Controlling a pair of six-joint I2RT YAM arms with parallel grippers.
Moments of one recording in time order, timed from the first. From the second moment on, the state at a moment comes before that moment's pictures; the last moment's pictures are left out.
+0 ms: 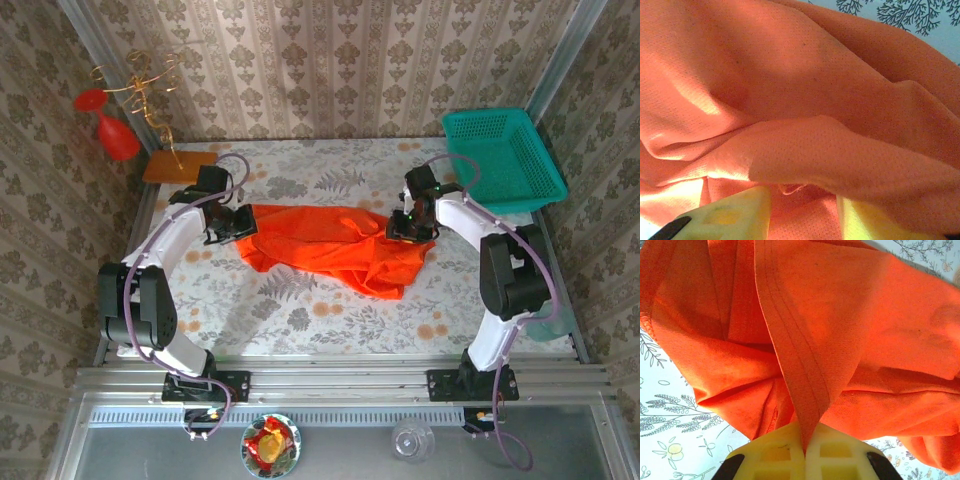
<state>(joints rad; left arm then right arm) -0.19 1.57 1.20 -0.78 0.34 -0.40 0.21 1.80 1.27 -0.74 -0.22 0.35</state>
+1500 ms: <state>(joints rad) -0.19 1.56 1.20 -0.77 0.33 -0.40 0.21 1.59 1.36 -0.78 -0.28 0.44</state>
